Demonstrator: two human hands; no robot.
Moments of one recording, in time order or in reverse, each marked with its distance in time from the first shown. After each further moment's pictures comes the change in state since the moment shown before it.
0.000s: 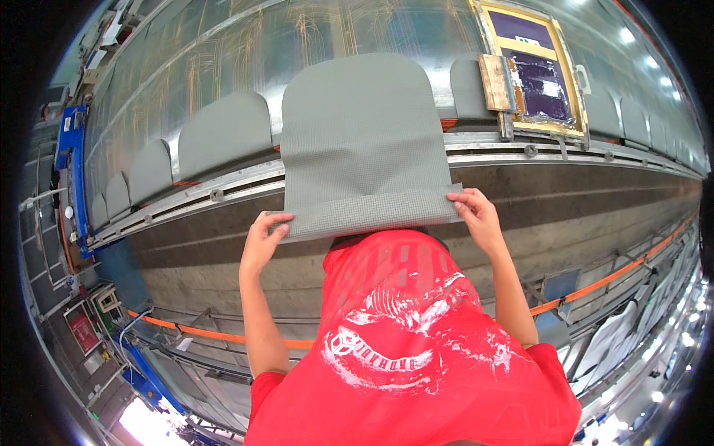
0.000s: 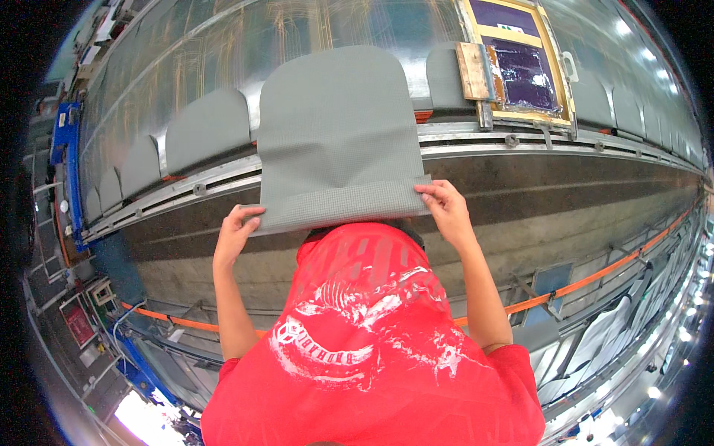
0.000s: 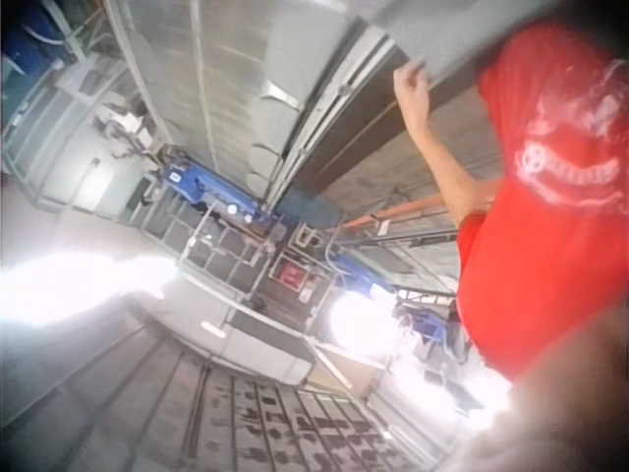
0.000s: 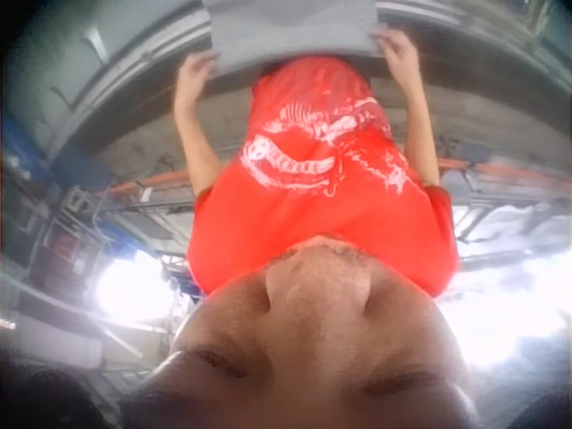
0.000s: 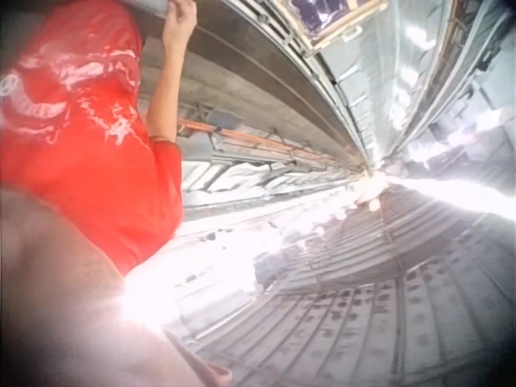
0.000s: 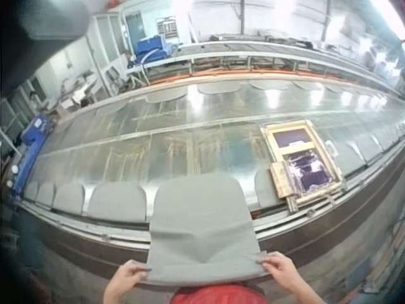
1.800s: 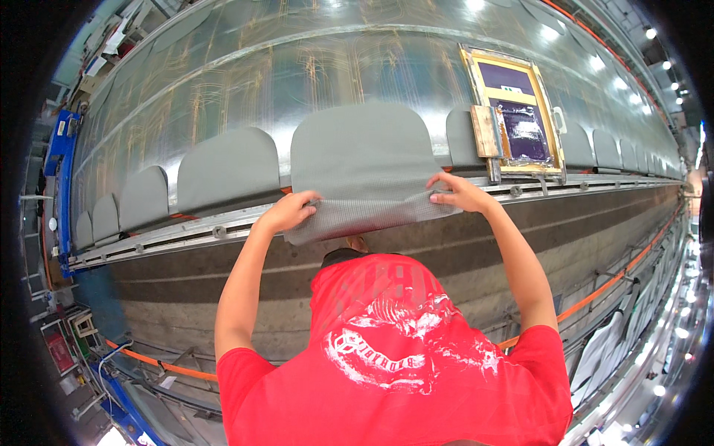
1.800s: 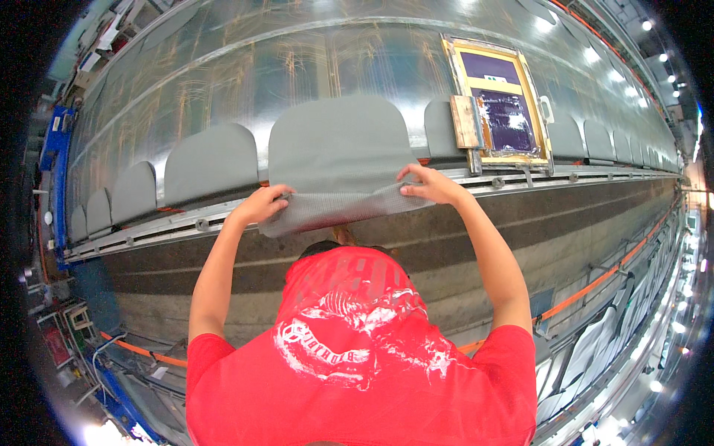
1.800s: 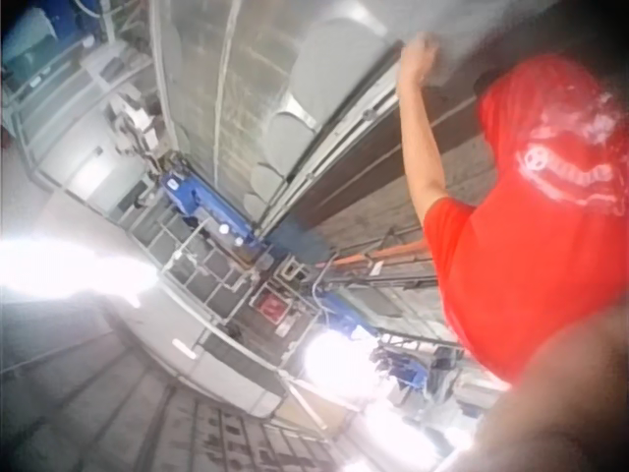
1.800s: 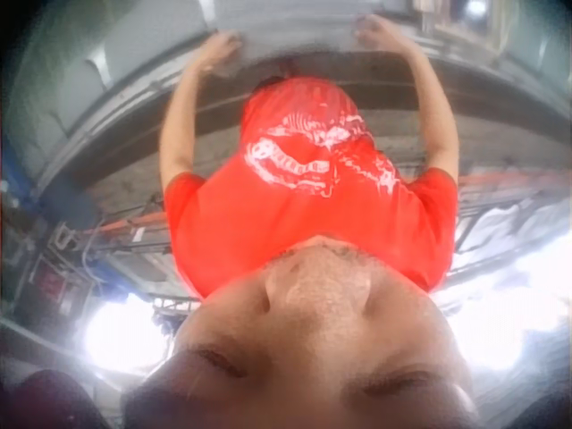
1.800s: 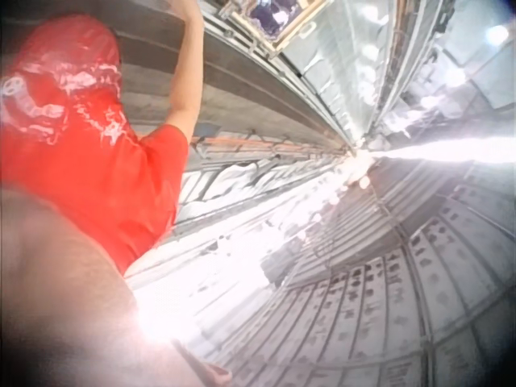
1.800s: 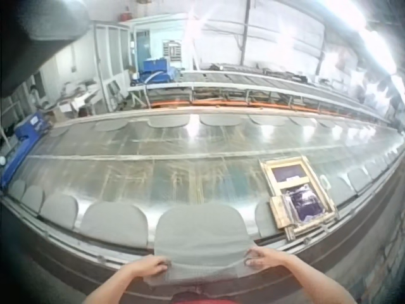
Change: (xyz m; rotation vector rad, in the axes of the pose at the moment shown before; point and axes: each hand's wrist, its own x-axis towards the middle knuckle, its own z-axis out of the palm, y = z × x) left_hand 0.158 0.047 -0.031 0.386 -0.320 0.292; right_hand 0.152 -0.048 -0.013 -0.384 -0.383 -0.130
